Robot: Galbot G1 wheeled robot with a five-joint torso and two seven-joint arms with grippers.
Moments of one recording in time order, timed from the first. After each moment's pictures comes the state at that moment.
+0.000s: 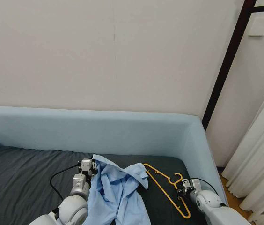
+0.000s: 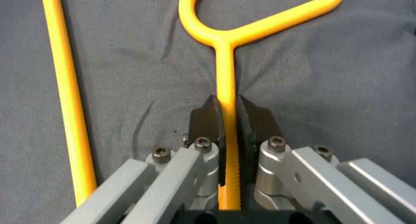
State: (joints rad) left arm 0.89 -0.81 0.19 -1.75 -0.68 -0.03 -0.65; right arm -0.71 1.06 -0.06 1.00 0.68 -0.44 -0.08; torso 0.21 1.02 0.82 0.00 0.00
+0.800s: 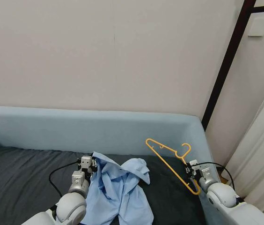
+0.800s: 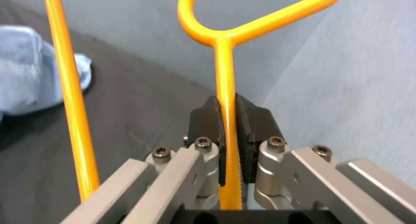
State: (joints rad) left arm 0.87 -0.77 0.19 -1.81 -0.71 0.01 -0.65; right arm -0.87 0.83 0.00 1.53 0.50 -0.25 0.15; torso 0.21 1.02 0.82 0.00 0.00
